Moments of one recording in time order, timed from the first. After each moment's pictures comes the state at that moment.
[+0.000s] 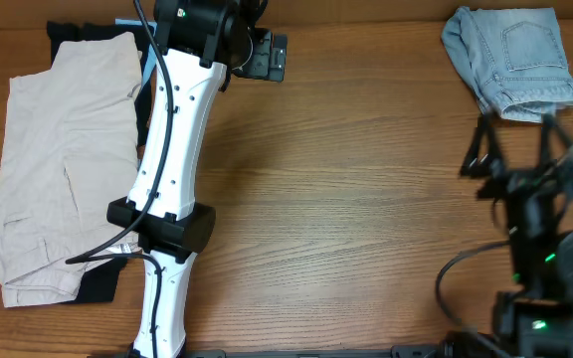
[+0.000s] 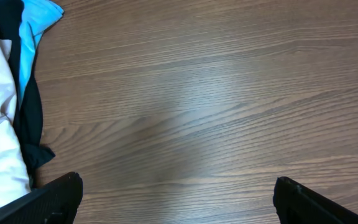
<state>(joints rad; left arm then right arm) -0.35 2.33 2.90 -1.65 -0.08 -0.23 -0.10 0.60 0.60 0.19 -0.17 0.26</state>
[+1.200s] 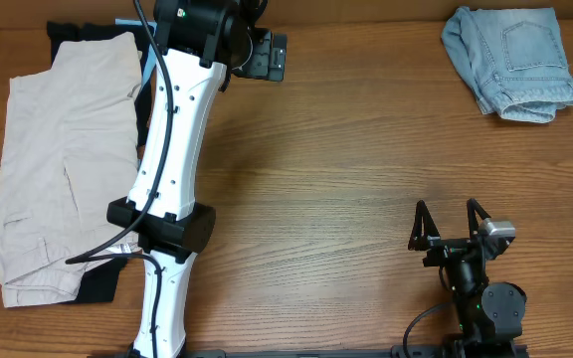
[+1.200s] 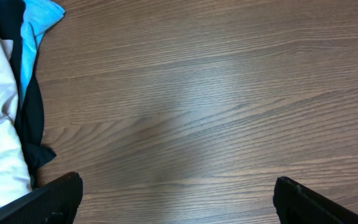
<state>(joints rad) -0.35 2.33 2.90 -1.65 -0.08 -0.23 0.06 0.01 0.02 -0.03 -0.05 0.25</state>
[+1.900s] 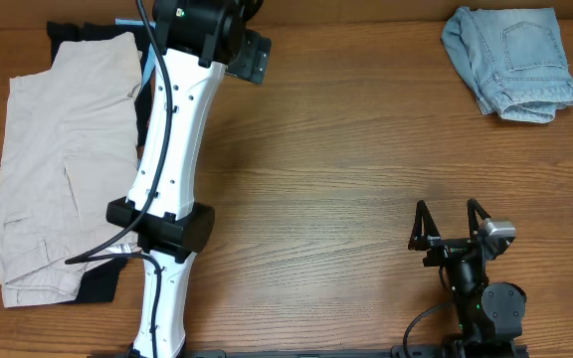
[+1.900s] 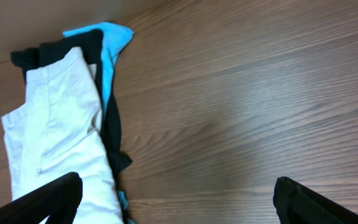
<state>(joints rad) -0.34 2.33 2.90 -1.65 -0.31 -0.05 0.06 0.01 0.02 -0.03 -0.05 0.25</state>
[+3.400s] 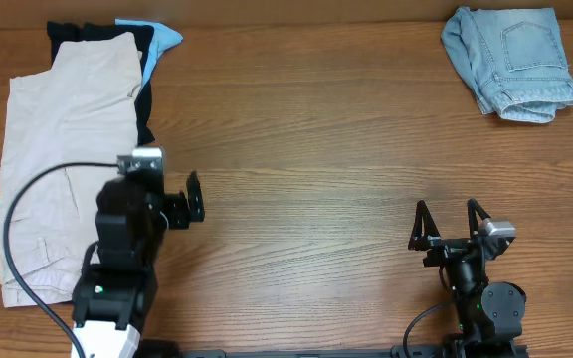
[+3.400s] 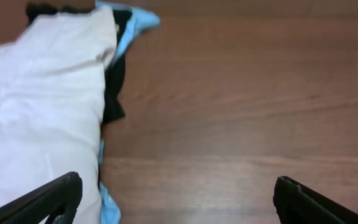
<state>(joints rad) -0.08 0.83 0.62 -0.35 -0.06 -0.07 0.06 0.01 0.02 -0.03 -0.05 0.25</state>
